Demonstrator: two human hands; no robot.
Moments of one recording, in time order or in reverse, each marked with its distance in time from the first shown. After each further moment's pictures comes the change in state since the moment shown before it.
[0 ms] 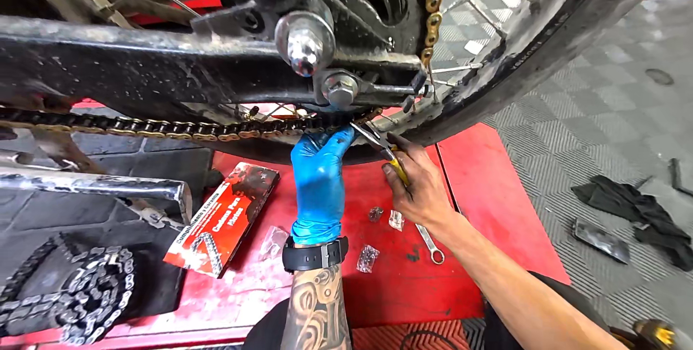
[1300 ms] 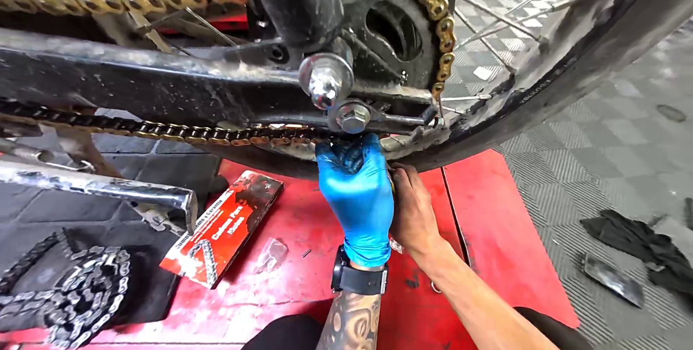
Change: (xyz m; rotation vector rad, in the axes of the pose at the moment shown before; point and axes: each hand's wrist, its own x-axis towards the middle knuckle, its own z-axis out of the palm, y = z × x) left_hand -0.023 -0.011 0.061 0.399 0.373 0.286; right_hand 0.006 -0.020 0.020 -0.128 0.086 0.088
